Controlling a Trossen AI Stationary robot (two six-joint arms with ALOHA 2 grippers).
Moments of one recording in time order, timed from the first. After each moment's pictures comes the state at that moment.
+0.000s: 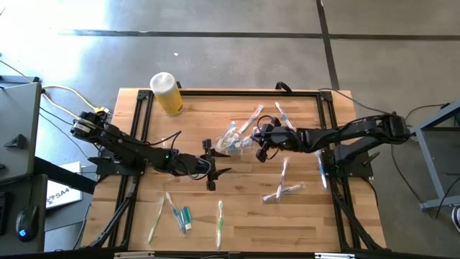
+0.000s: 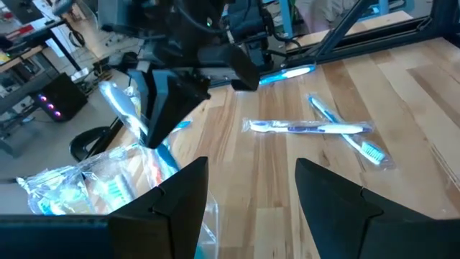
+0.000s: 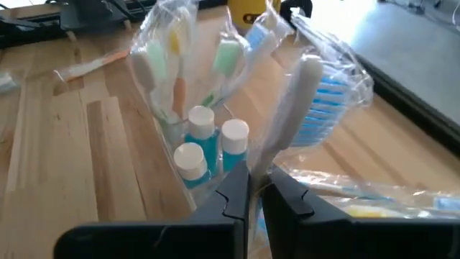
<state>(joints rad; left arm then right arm) -0.31 1.44 0.79 0.41 -0.52 0.15 -0.03 1.36 0.68 0.15 0.34 0.24</state>
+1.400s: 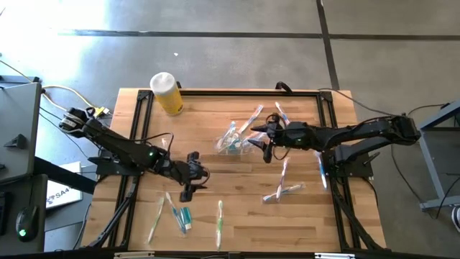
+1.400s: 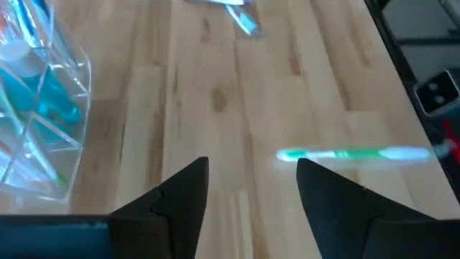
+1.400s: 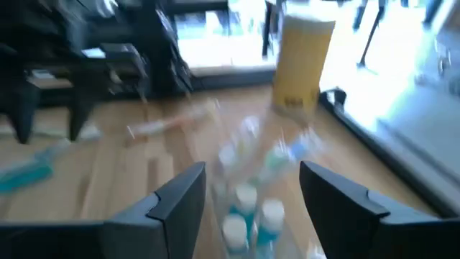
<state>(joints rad) -0.40 1.25 0.83 -0.26 -0.19 -0.27 0.00 1.21 0.68 0.29 0.23 0.04</state>
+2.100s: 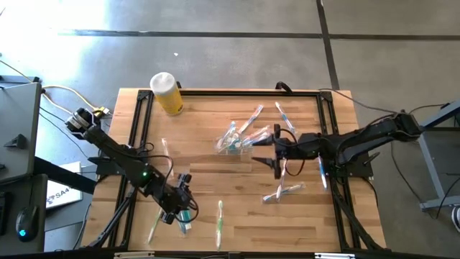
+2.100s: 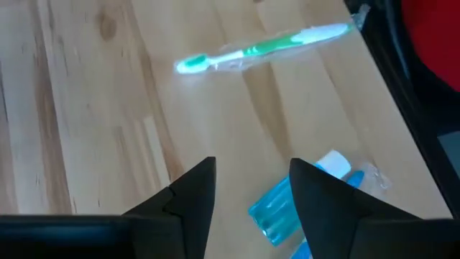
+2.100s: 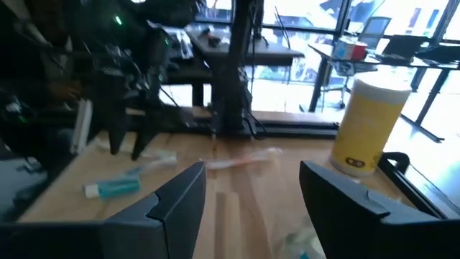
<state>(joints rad) -0.67 1.33 0.89 -0.46 -0.19 -0.31 0.20 1.14 0.68 0.36 0.22 -0.02</state>
